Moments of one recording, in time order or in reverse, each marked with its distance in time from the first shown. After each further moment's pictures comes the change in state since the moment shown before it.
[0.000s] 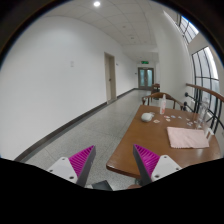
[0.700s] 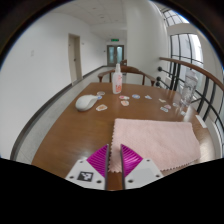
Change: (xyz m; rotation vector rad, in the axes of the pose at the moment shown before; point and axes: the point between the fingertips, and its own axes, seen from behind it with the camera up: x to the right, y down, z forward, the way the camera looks) arm 0.275 0.041 0.141 -0.247 0.299 0.124
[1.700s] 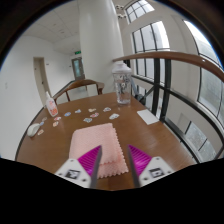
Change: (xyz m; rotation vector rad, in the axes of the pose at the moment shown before) arm 0.276 -0.010 -0.043 0.103 0.227 0.280
